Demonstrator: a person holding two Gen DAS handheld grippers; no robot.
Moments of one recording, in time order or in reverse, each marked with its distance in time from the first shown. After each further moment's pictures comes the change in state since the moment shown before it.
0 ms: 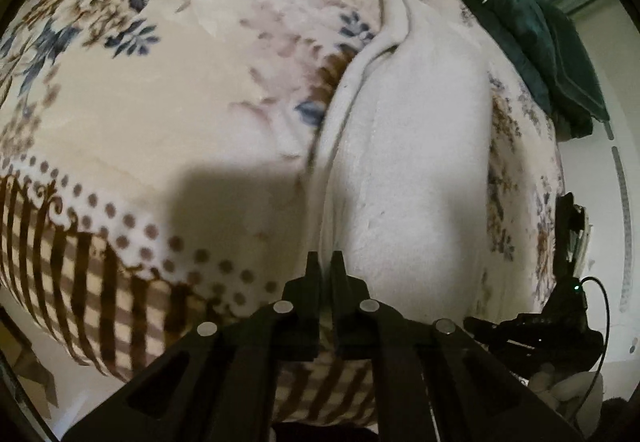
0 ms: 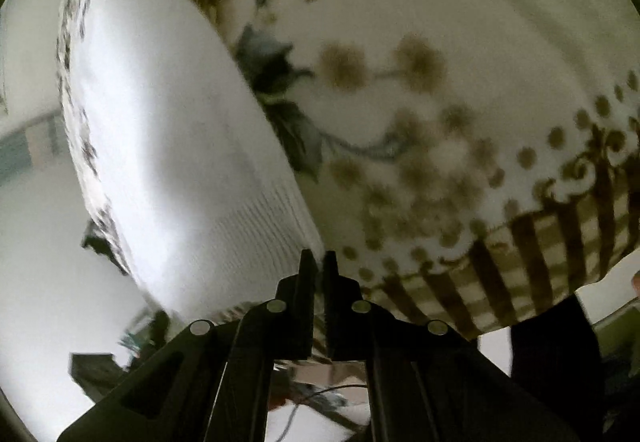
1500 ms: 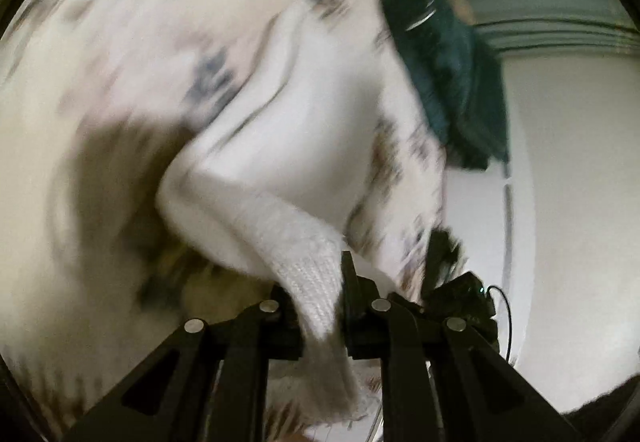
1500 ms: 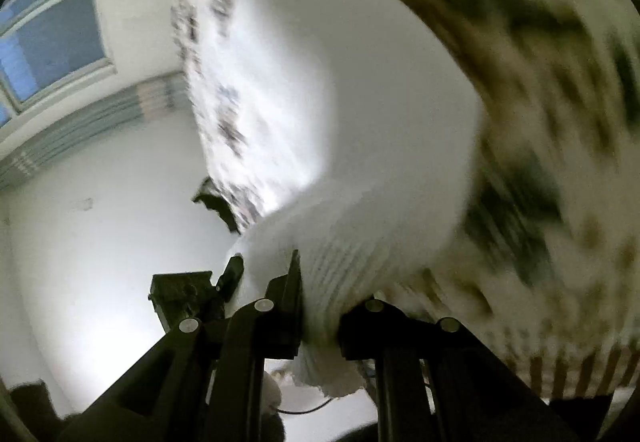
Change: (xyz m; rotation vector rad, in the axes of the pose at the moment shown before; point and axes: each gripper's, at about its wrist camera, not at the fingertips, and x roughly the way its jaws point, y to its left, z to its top) left arm 0.008 -0.064 0.163 -0.068 0.062 -0.517; right arm -0.037 0.157 0.094 -0.197 0.054 0.509
